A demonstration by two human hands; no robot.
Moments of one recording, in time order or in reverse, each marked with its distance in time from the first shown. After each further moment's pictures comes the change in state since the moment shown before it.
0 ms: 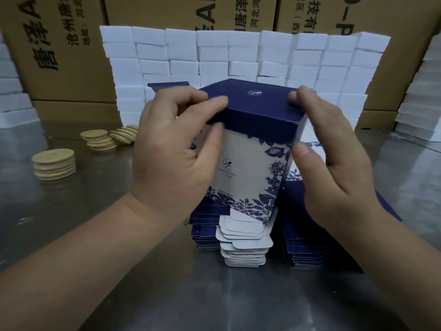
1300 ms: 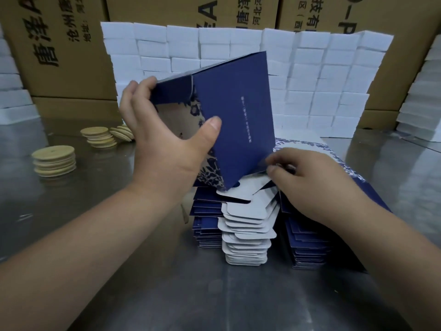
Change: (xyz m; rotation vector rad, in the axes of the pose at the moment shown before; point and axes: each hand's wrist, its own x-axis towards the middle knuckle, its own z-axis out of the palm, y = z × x) left_hand 0.001 -0.021 0.013 -0.216 0.004 -0.486; right_hand 0.002 0.015 0.008 -0.299 -0.431 0.547
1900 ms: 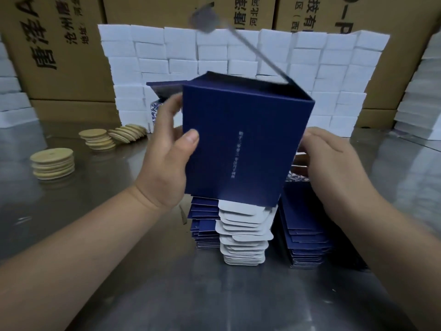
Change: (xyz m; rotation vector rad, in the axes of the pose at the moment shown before) left_hand -0.003 -0.018 0.002 -0.569 -0.367 0.020; right_hand 0.007 0.001 -0.007 0.700 0.209 0.232
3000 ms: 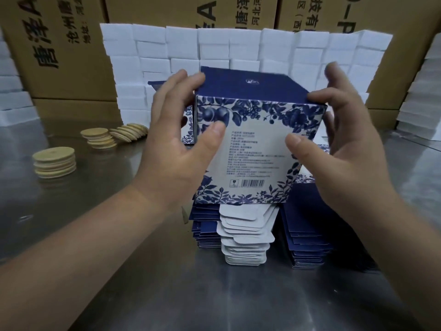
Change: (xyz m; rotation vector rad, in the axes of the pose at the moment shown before) left_hand 0.001 0.027 0.007 0.408 0.043 0.080; right_hand -0.006 -0.004 -0.008 -0.047 -0.075 -0.603
